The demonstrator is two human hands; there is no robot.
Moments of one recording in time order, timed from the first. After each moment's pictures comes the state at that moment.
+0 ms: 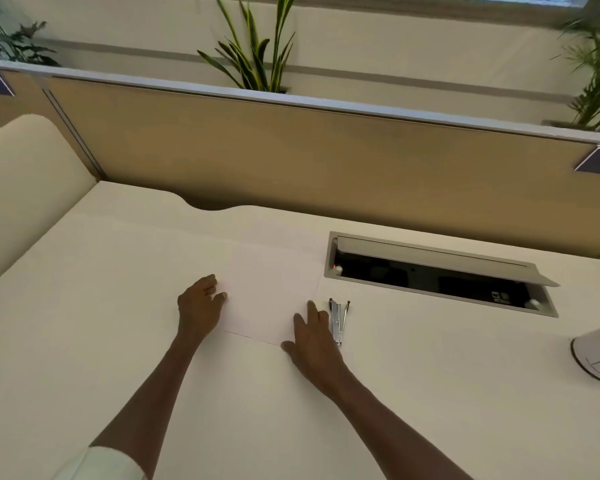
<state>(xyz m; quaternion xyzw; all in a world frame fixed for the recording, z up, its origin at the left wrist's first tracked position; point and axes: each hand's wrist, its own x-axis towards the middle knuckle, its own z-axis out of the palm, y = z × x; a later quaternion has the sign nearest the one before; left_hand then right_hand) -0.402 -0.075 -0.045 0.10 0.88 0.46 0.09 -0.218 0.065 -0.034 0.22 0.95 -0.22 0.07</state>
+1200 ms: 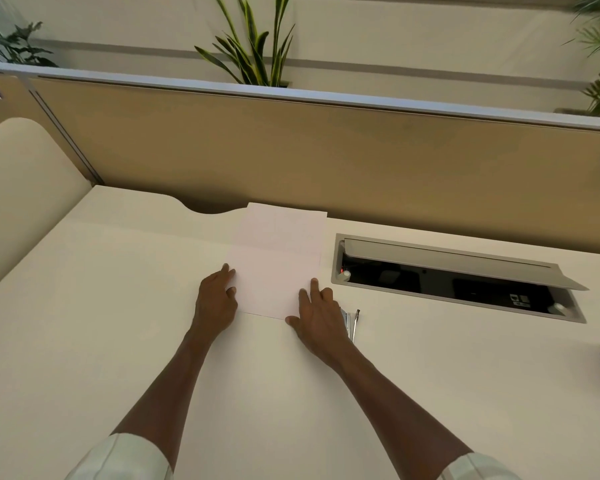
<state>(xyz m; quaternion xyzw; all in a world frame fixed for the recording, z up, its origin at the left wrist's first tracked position) -0.448 -0.050 -0.088 0.27 0.91 0.31 0.07 -0.277 0.105 -0.058 0.23 0.96 -0.15 0.05</state>
